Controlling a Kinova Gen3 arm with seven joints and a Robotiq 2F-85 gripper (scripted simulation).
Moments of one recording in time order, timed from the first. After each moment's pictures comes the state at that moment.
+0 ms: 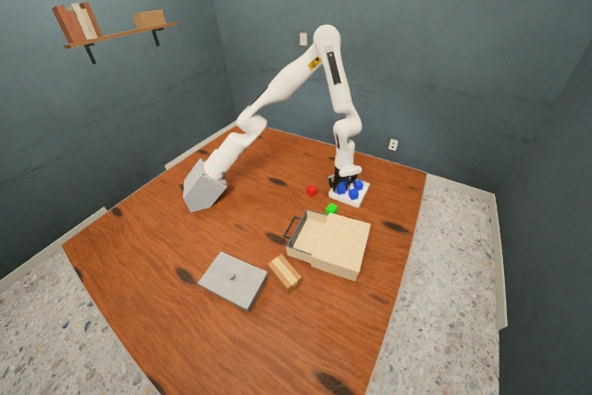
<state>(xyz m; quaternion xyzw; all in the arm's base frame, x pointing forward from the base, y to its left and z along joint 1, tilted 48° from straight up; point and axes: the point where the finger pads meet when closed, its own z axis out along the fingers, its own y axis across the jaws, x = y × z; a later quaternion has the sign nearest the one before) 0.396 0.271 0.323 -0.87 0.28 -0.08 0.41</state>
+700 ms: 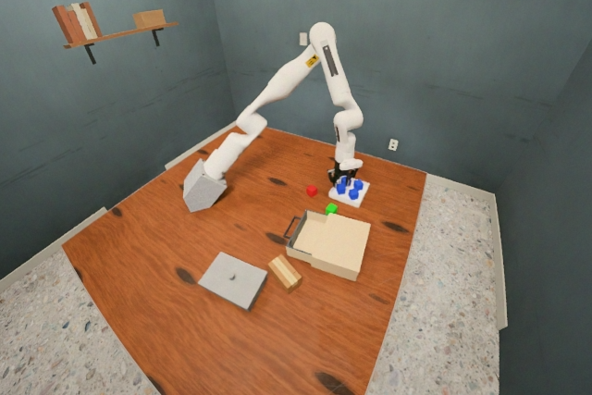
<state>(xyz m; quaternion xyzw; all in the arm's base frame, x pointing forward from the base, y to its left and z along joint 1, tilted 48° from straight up) 0.382 0.251 0.343 -0.87 0.27 -0.07 0.40</state>
